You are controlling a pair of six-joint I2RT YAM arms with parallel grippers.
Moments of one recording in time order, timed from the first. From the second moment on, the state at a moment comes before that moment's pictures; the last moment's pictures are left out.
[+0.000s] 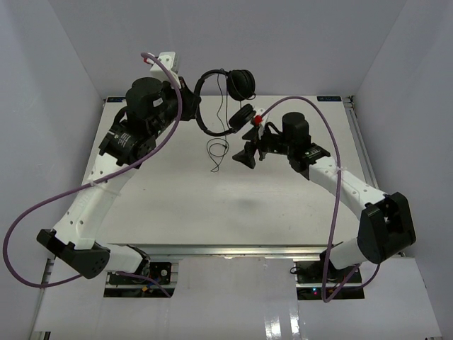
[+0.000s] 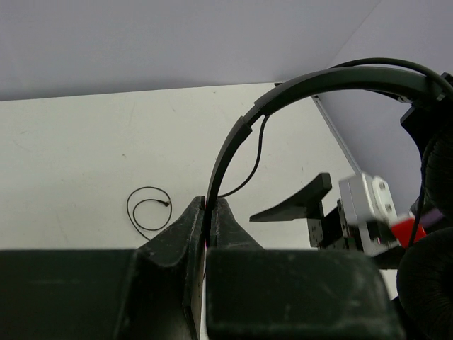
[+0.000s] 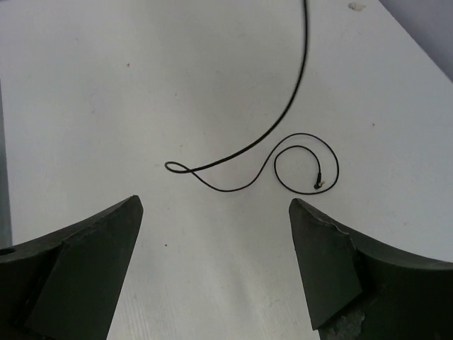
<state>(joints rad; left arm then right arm) -0.55 1.34 1.71 -0.52 -0.10 -0.32 0.51 1.45 1.06 0.11 -0.67 -0.17</state>
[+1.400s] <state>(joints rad) -0.42 1.34 1.72 -0.36 -0.08 -0.46 0.59 1.78 0.89 1.11 -0.93 0.70</state>
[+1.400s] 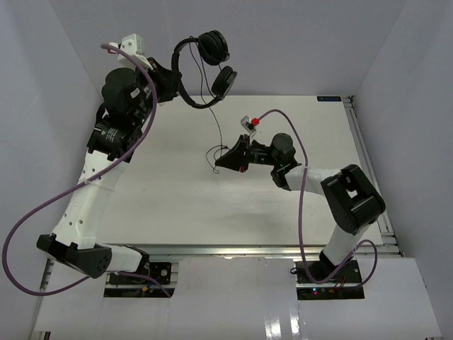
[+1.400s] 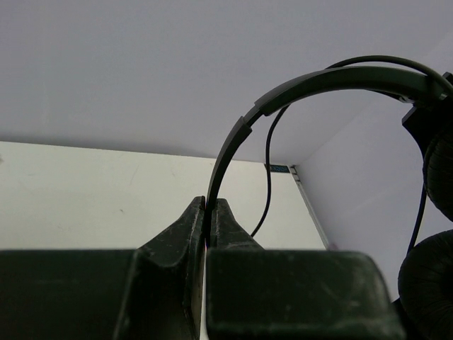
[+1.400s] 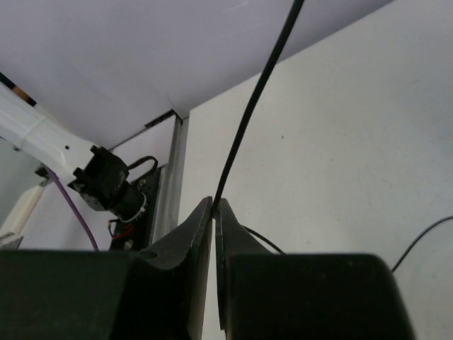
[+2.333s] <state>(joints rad) -0.34 1.76 1.53 -0.21 -0.34 -0.19 0.99 1.31 1.27 -0.48 0.10 -1.00</state>
